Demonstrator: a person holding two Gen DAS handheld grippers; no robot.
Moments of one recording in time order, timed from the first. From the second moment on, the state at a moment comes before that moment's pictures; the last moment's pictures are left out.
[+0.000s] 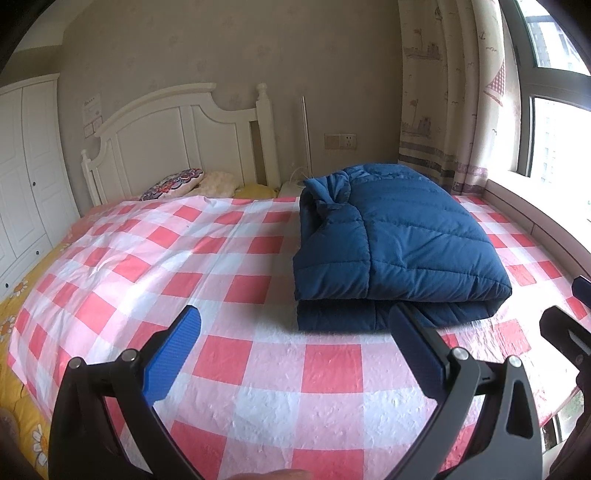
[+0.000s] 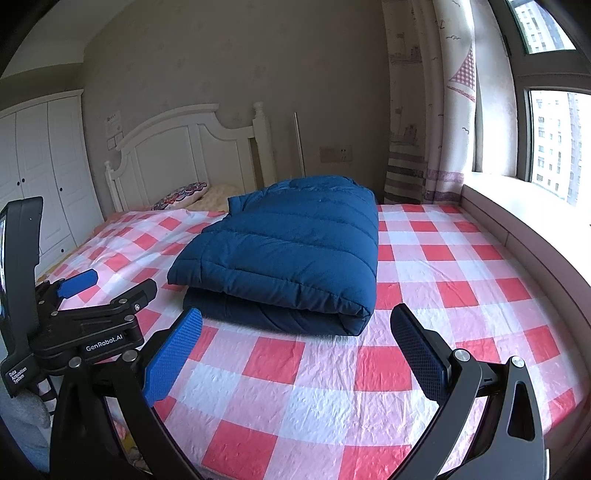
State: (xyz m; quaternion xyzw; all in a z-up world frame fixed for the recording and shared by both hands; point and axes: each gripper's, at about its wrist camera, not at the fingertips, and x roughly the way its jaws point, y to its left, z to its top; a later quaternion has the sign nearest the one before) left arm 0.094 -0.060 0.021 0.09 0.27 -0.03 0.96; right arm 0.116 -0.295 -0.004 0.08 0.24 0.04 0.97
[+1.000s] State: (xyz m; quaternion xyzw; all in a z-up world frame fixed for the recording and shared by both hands) left arm 0.093 -0.070 0.041 0.09 0.22 -0.06 0.97; right arm 0.121 -0.292 -0.006 0.07 0.25 0.04 0.96
